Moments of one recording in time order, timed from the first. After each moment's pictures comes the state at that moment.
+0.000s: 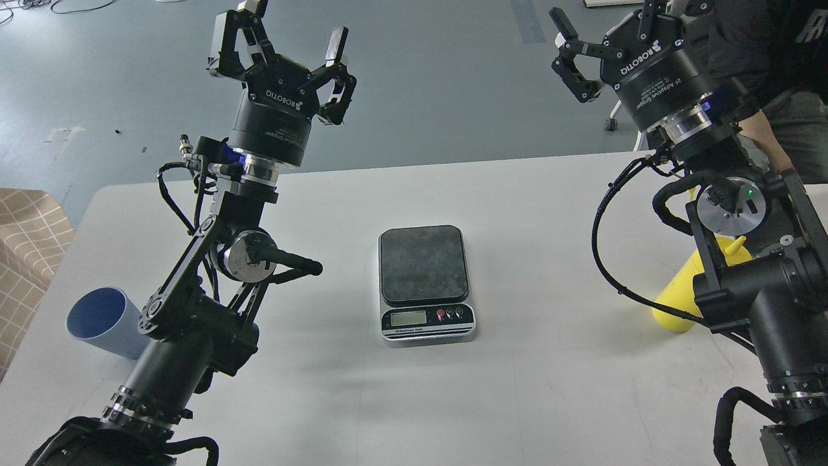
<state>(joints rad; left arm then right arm) -0.55 -0.01 -1.26 -1.20 0.66 -0.32 -0.45 0.55 -0.04 1.50 1.28 -0.51 0.43 -0.06</state>
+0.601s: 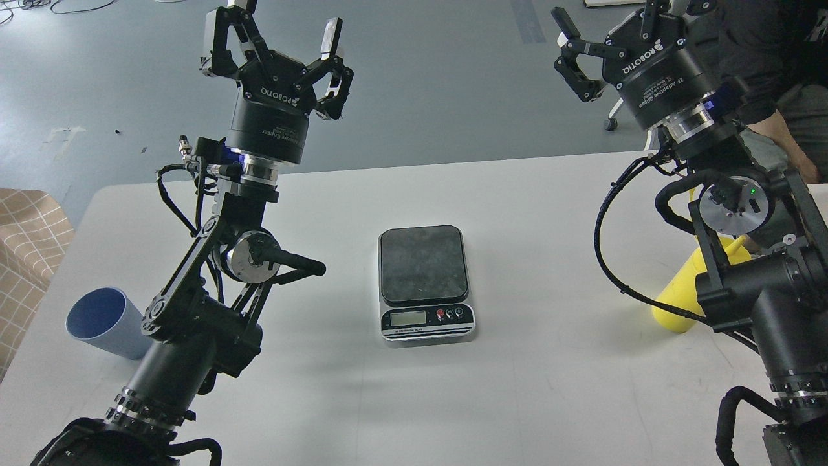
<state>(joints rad) -0.54 -0.01 -1.26 -1.20 0.66 -0.32 -0.49 0.55 -0.05 1.50 1.28 -0.51 0.43 -0.06</state>
